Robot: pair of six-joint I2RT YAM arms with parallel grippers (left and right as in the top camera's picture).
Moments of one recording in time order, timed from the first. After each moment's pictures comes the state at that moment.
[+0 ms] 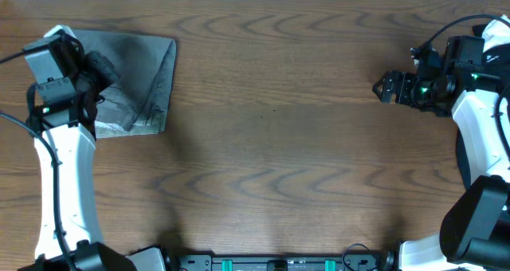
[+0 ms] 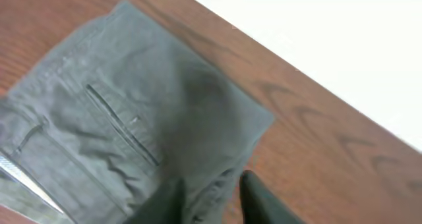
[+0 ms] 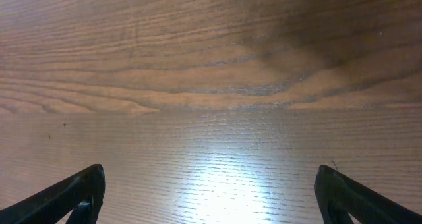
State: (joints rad) left arm 0.31 1.42 1.20 -0.45 0.14 -0.36; right arm -0.21 1.67 1.26 -0.74 -0.38 0.02
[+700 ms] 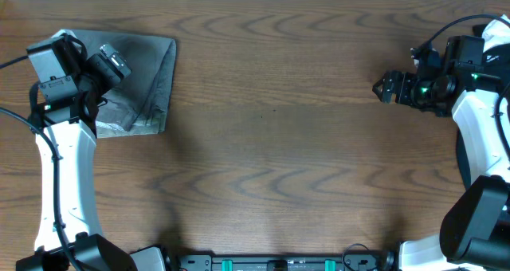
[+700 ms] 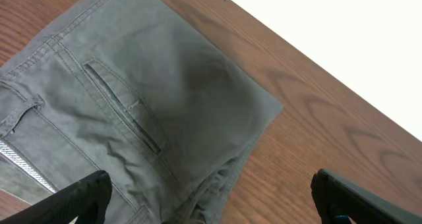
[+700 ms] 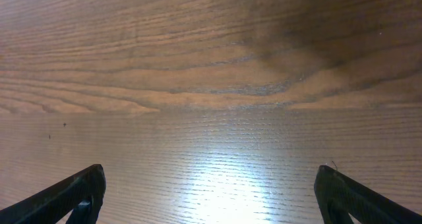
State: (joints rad) left arm 0.31 1.44 1.20 -0.48 0.14 -0.38; right arm -0.21 1.67 1.26 -0.74 -0.38 0.02
